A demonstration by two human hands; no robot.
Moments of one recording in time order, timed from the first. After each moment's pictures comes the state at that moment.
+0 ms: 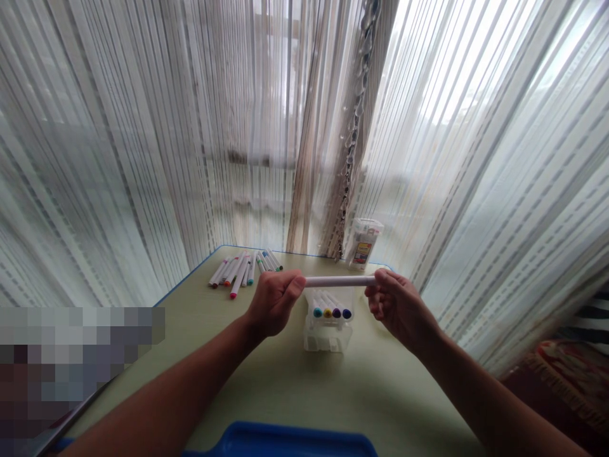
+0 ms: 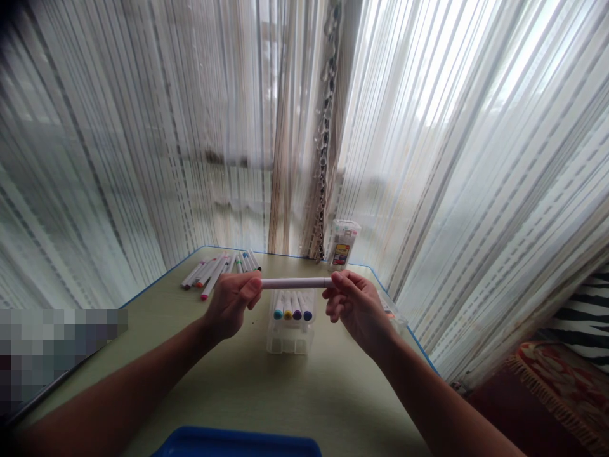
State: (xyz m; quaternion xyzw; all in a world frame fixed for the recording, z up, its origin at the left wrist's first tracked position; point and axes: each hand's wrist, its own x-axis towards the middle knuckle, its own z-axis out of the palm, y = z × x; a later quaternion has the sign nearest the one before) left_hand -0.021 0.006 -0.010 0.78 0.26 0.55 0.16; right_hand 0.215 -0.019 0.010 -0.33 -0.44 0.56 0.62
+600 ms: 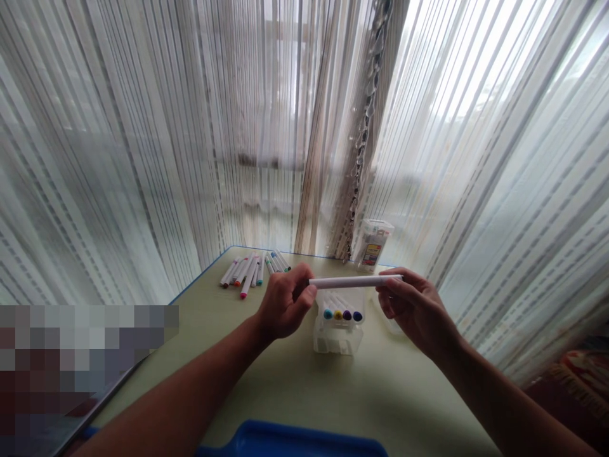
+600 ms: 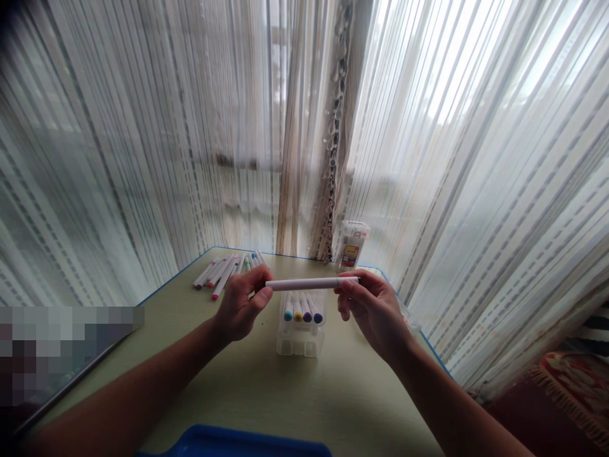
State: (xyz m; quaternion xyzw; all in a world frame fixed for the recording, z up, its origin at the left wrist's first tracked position) left_hand -0.023 0.004 -0.007 0.79 0.25 0.54 0.16; right_hand 0.218 -0.022 0.012 -0.29 -0.52 0.49 0.64
